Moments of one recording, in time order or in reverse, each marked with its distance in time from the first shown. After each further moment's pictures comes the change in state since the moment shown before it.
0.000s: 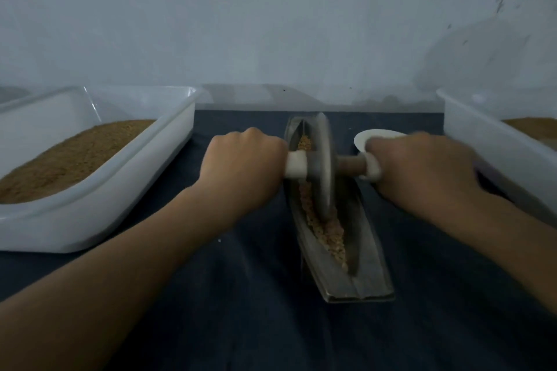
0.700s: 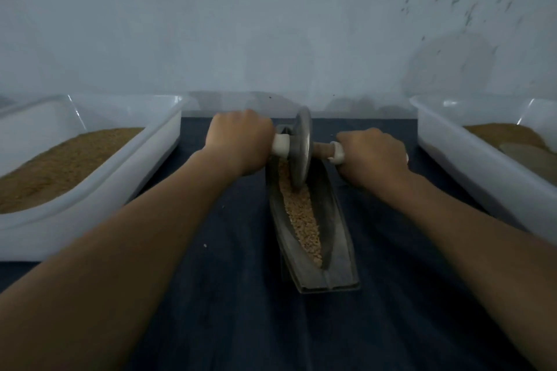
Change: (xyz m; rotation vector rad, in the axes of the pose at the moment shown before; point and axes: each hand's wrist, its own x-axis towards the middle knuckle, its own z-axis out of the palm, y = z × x) left_hand 0.058 -0.001 -0.002 0.057 -0.124 0.013; right_hand 0.042 -0.005 0.020 0.160 -0.192 0.167
